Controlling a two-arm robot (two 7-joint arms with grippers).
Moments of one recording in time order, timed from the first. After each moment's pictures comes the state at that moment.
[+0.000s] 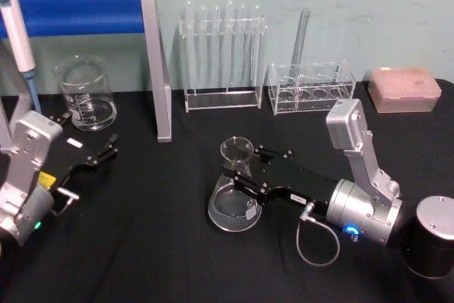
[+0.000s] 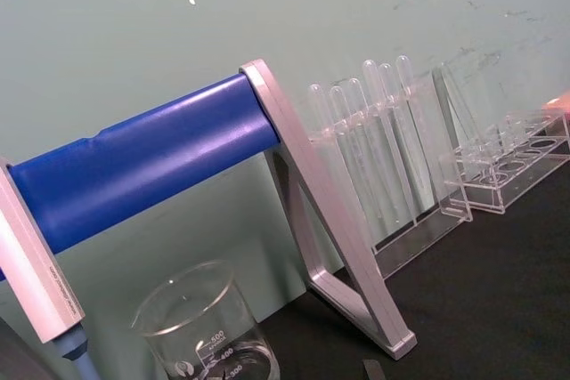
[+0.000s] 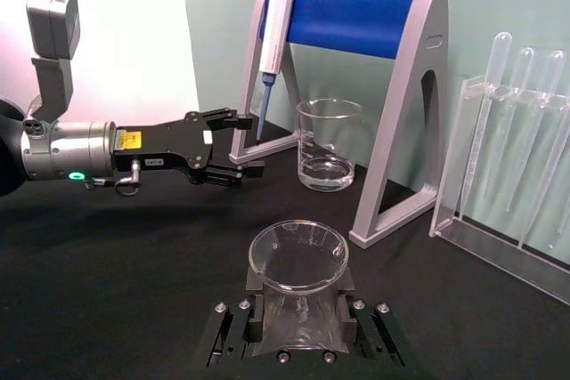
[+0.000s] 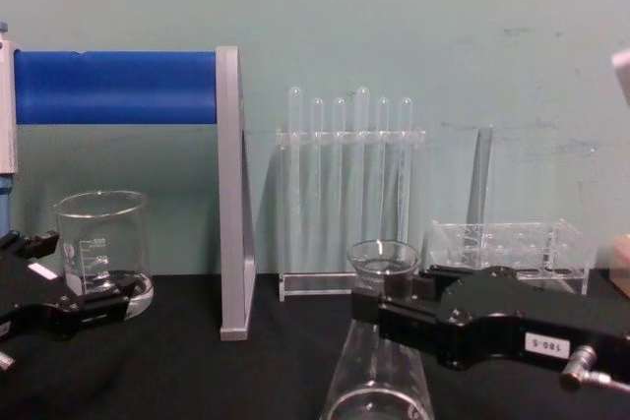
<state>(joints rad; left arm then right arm) -0.20 0.60 0.45 -1.41 -0.25 -0.12 0.03 0.25 0.44 -0.50 -1.50 0.45 0.01 0.55</state>
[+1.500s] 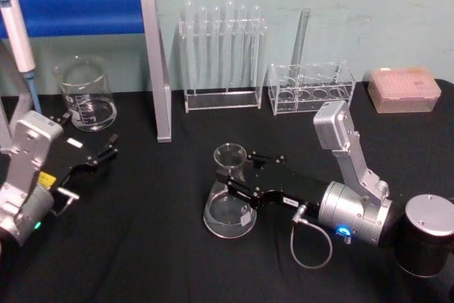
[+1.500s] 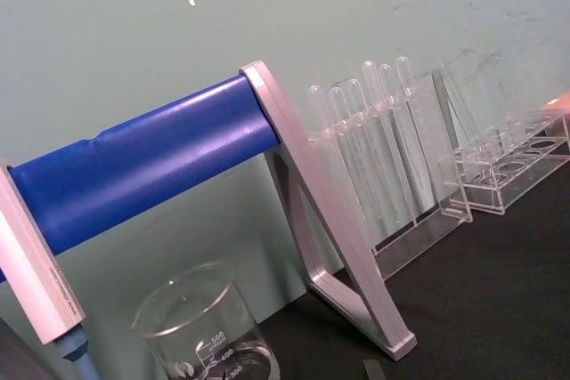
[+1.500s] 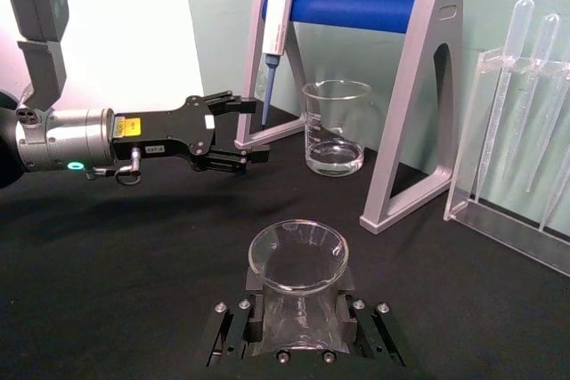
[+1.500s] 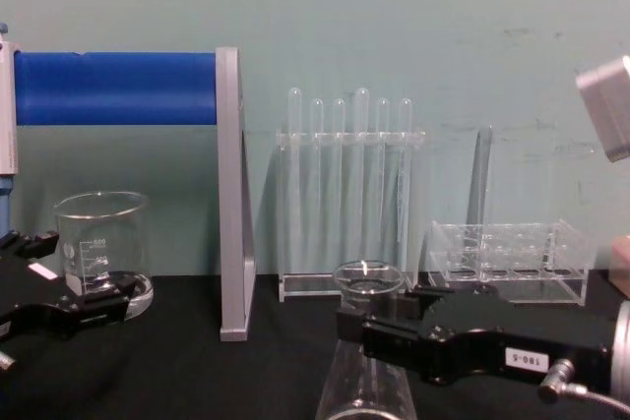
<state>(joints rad) -0.20 0.60 0.45 -1.41 -0.25 -0.12 0.03 0.28 0.43 -0.53 -1.46 0.45 0.05 0.55</state>
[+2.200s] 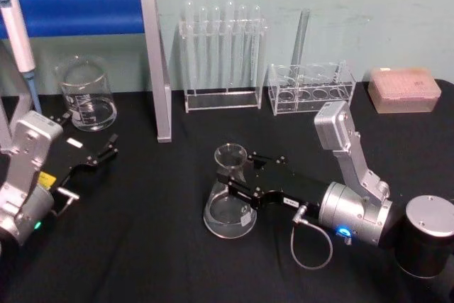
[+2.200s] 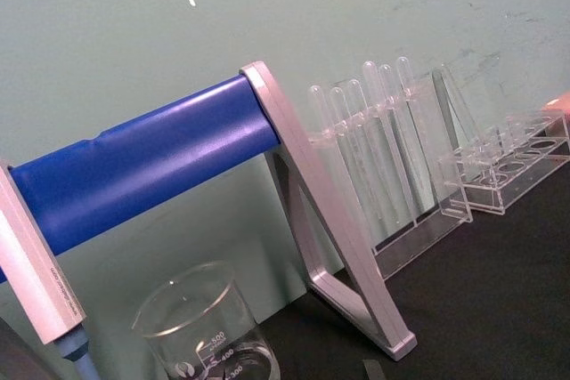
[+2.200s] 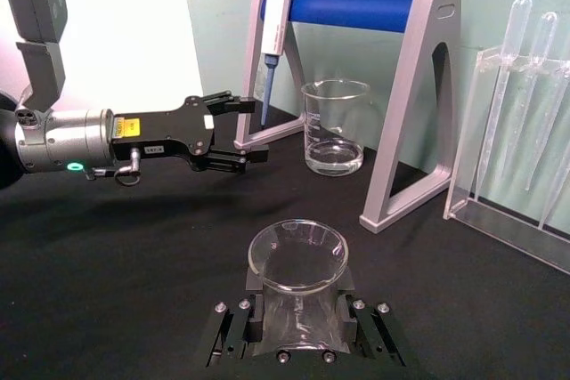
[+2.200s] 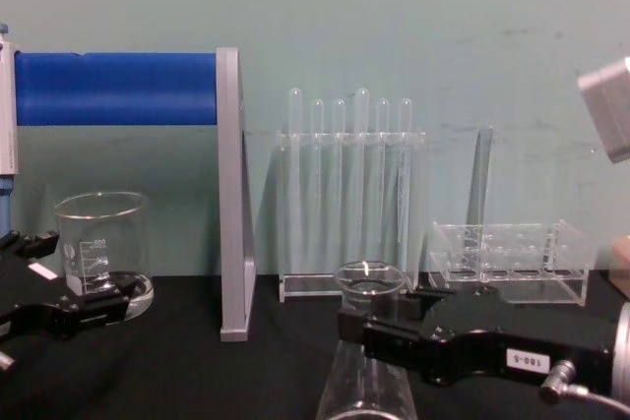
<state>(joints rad) -0.20 0.60 0.45 -1.41 -0.25 -0.12 0.03 0.27 0.43 -0.53 -1.46 0.46 0.06 0.55</state>
